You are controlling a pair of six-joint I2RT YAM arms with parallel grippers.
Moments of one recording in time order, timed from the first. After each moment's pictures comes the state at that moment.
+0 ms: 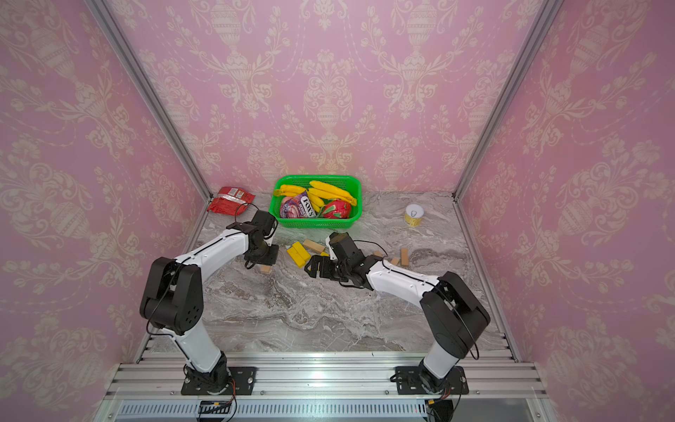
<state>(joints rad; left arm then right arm) -0.26 1.78 1.28 -0.81 -0.10 -0.17 0.77 1.66 1.04 -0.13 -0.29 0.76</state>
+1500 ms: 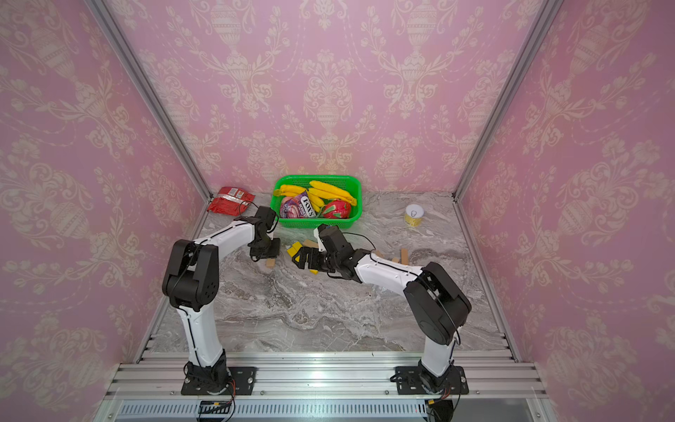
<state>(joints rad) -0.20 2.01 1.43 -0.77 -0.04 -0.27 0.78 1.78 1.16 -0.02 -0.31 0.77</state>
